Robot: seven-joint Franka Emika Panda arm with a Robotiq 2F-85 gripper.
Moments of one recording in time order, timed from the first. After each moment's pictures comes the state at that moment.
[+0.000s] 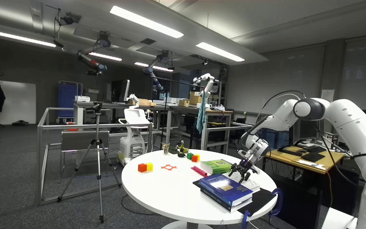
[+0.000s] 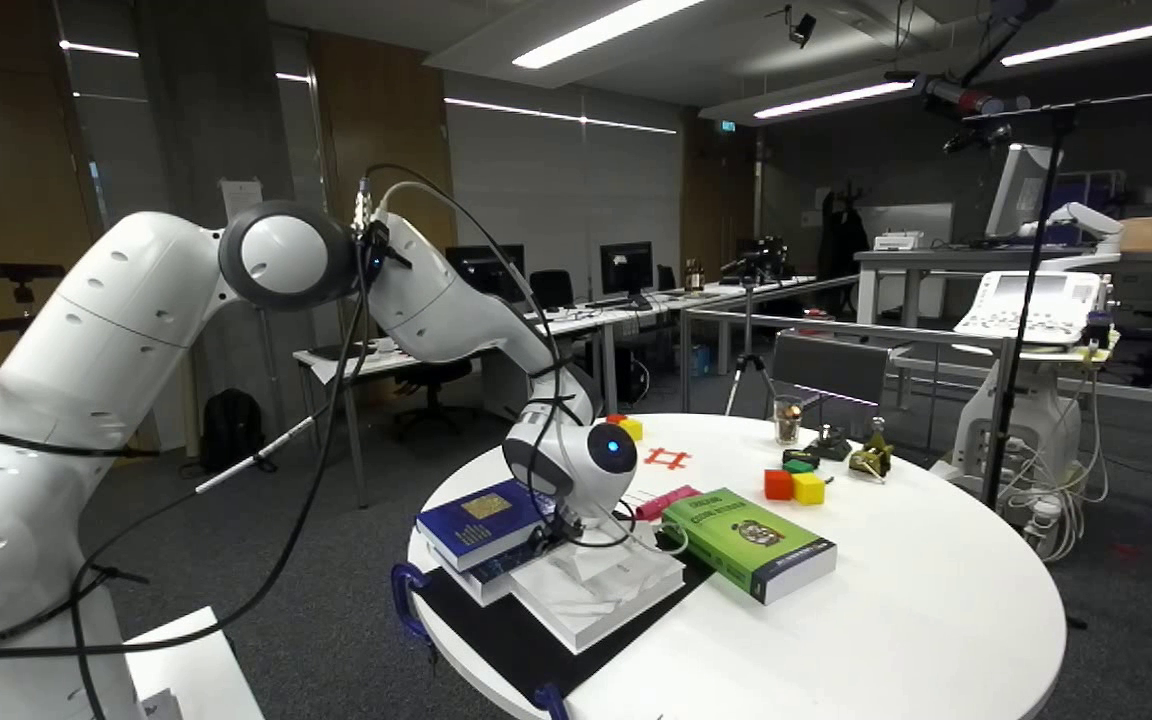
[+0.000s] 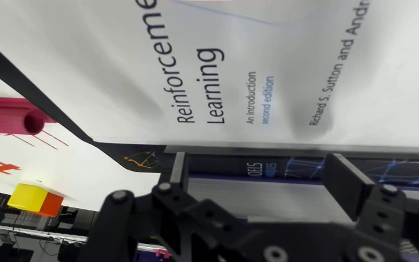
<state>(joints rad) -0.19 0.65 -0.08 -1.90 1.12 2.30 -2.49</state>
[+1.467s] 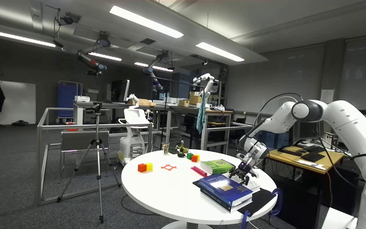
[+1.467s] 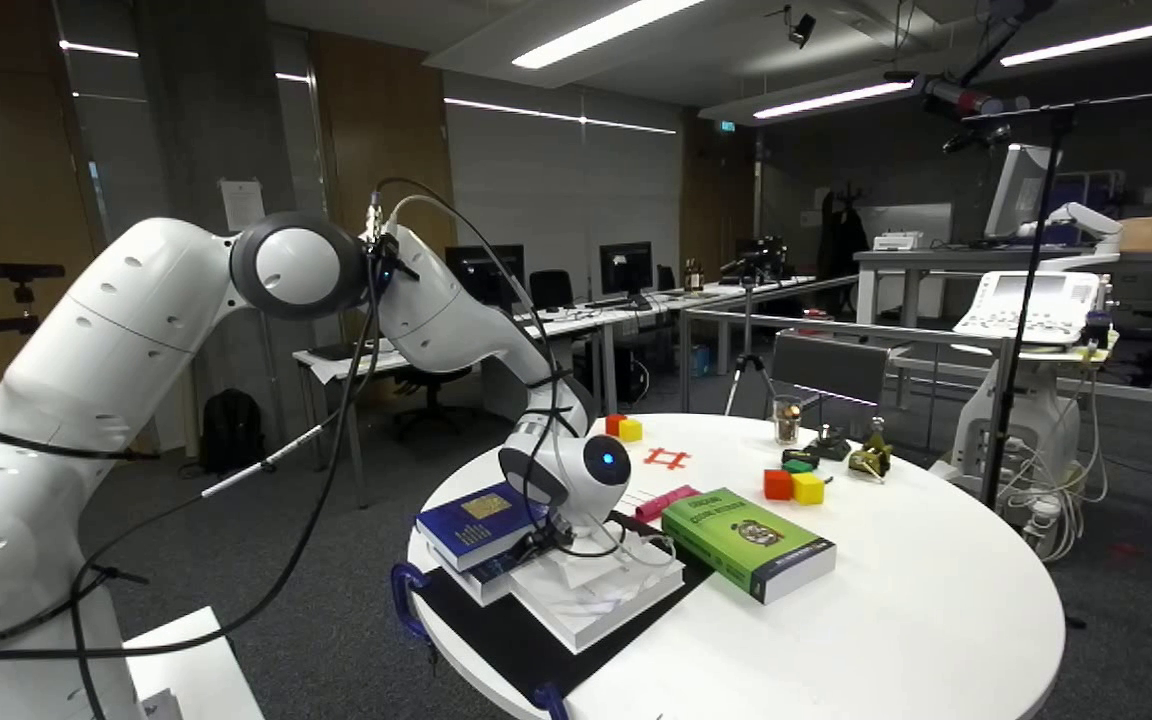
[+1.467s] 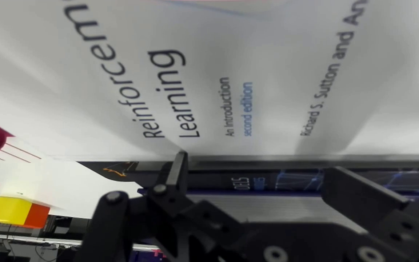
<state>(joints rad) -0.19 0.68 -0.05 -1.89 1.13 2.30 -2.46</state>
